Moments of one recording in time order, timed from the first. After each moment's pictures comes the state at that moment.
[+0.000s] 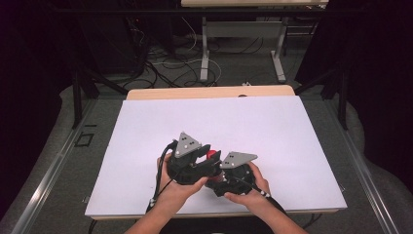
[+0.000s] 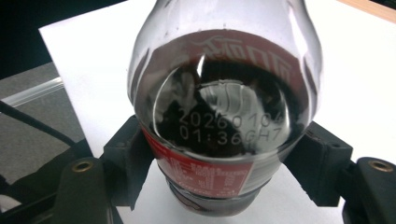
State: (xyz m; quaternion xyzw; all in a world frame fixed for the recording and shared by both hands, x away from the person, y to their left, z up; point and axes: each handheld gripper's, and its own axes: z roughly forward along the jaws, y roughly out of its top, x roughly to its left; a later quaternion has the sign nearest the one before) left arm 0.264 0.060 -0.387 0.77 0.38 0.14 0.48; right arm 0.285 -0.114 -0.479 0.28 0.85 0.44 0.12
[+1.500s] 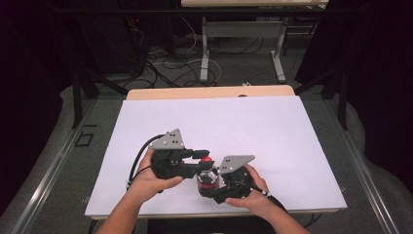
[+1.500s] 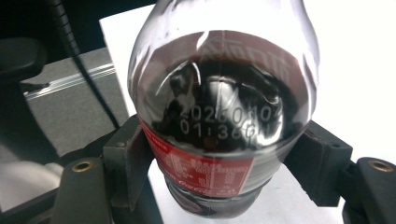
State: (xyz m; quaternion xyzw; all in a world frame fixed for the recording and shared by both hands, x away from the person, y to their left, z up) left arm 0.292 0.103 -0.395 0.82 0.21 0.03 0.53; right arm 0.282 -0.110 -0.479 0.22 0.86 0.46 0.07
